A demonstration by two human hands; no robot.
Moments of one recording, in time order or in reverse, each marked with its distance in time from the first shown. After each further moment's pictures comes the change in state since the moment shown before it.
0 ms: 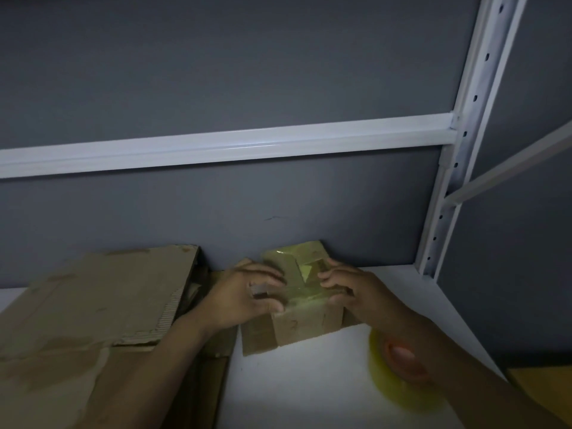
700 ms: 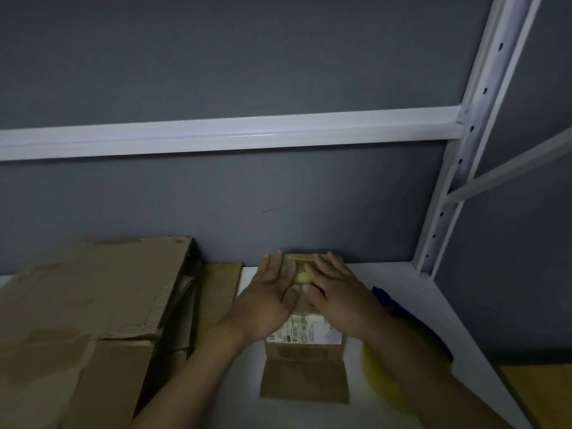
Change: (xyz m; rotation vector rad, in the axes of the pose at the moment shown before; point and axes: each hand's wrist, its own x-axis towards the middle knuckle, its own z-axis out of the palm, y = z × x) left_hand 0.008 0.050 0.042 0.240 -0.236 -0.324; right_hand 0.007 -0.059 0.011 -0.476 -0.225 0.283
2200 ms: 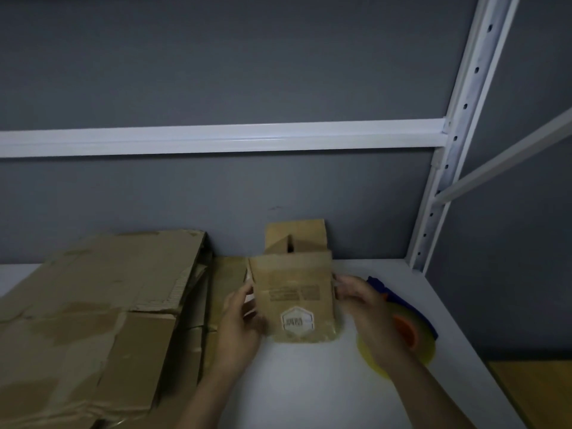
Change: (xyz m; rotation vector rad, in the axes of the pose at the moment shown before) left_hand -0.082 -0.019 0.043 -0.850 0.521 -0.185; right_hand -0.076 -0.016 0.012 1.163 0.336 0.239
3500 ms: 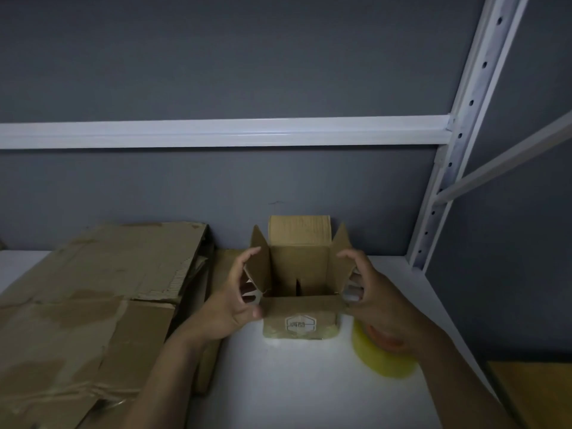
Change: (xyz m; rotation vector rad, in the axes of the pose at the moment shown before) left_hand 0.019 0.037 -0.041 -0.024 -0.514 0.108; right_hand 0.017 -0.012 -0.042 -0.325 -0.348 -0.186
